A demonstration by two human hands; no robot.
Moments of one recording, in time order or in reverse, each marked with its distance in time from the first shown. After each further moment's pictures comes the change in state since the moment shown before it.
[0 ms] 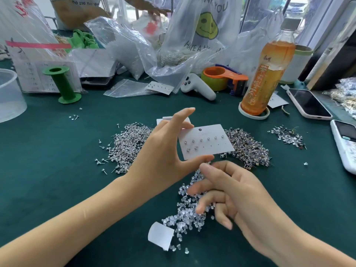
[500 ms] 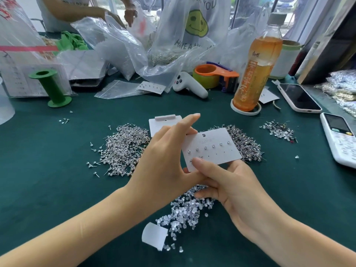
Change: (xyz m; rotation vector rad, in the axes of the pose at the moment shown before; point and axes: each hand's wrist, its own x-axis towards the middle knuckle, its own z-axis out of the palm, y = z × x) left_hand -0.009 0.017 0.008 0.083 0.001 0.078; right_hand 0.007 0.000 -0.002 0.112 0.052 -0.080
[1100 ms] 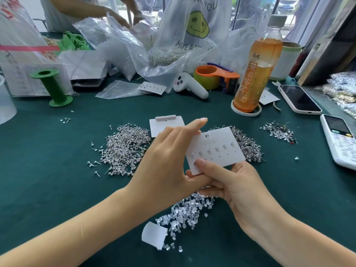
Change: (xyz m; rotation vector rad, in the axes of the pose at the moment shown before) left_hand -0.002 0.004 0.001 0.000 0.032 0.090; right_hand 0.002 0.001 -0.006 -0.036 0.031 -0.015
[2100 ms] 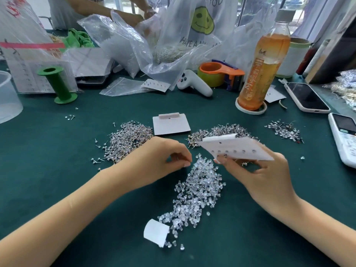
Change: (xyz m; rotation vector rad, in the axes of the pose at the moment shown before) left_hand 0.008 -0.053 -0.009 -0.090 -0.478 -0.112; right_hand 0.021 0.005 -0.046 -0.648 0.041 -0.820
